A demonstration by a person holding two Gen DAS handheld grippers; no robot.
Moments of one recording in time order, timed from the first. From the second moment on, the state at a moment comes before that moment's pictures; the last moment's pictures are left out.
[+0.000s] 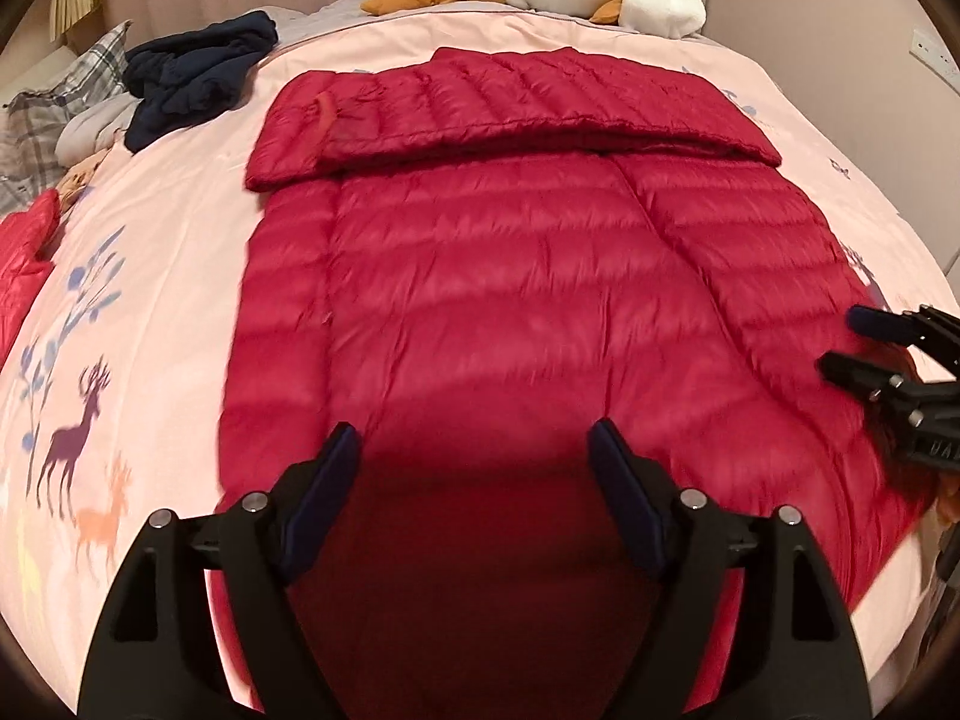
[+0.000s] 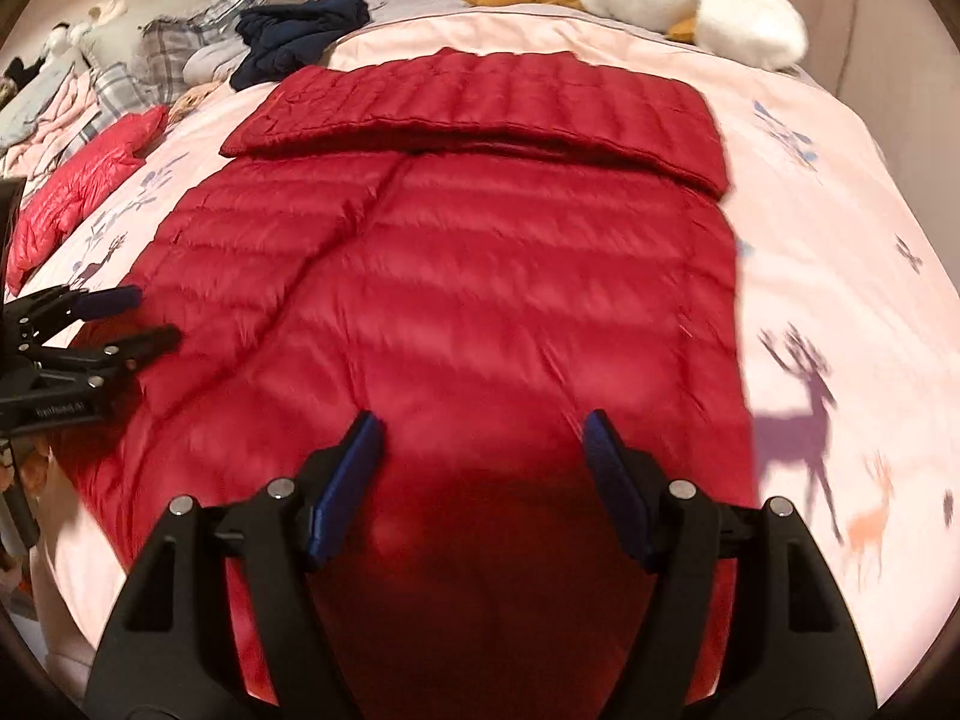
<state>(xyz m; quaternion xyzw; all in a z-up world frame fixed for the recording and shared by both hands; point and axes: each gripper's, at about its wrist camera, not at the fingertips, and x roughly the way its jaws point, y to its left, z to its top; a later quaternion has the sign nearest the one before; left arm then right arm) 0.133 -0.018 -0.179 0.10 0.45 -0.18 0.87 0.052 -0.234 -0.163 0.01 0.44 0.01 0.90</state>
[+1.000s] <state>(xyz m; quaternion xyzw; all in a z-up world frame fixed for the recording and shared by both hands) 0.050 0.021 -0.175 0.09 0.43 -0.16 0.89 -0.036 -0.220 -0.158 0.04 0.42 0.03 0.91</state>
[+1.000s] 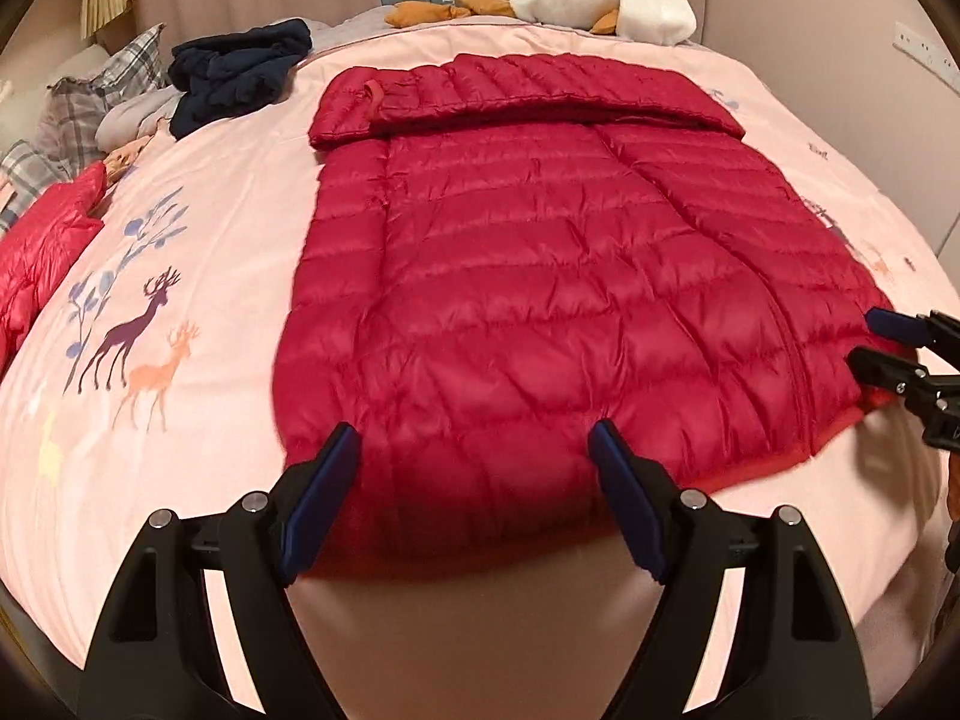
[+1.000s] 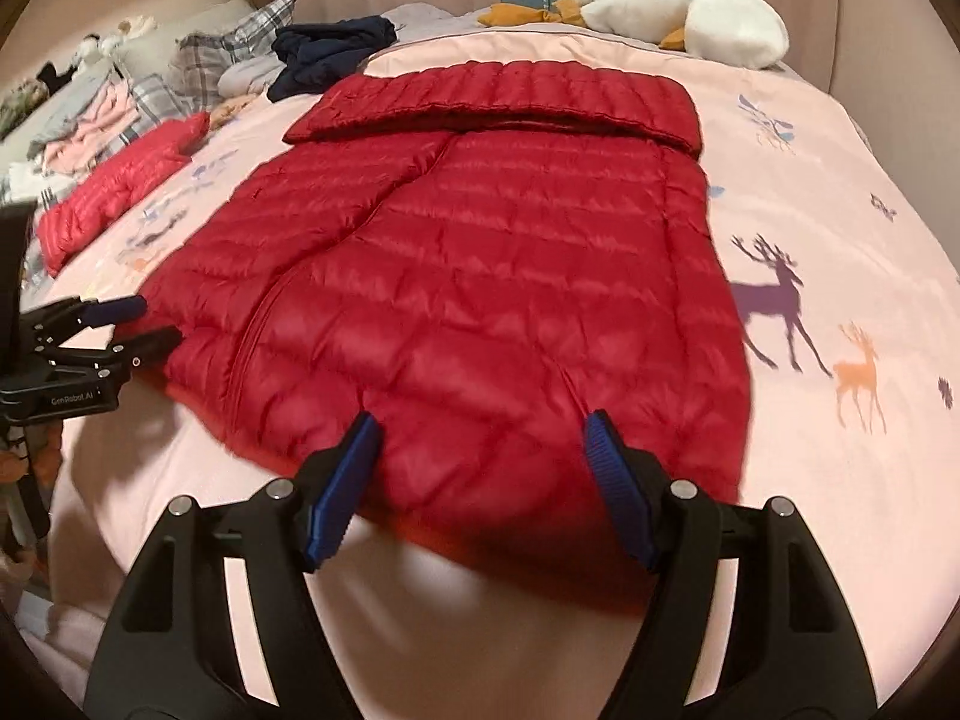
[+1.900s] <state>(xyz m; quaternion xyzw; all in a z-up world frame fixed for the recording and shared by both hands) 0.082 0.080 -0.180 -0.06 0.47 -0.15 0.87 -0.045 -0.302 -0.172 0.22 0.42 0.00 0.88</state>
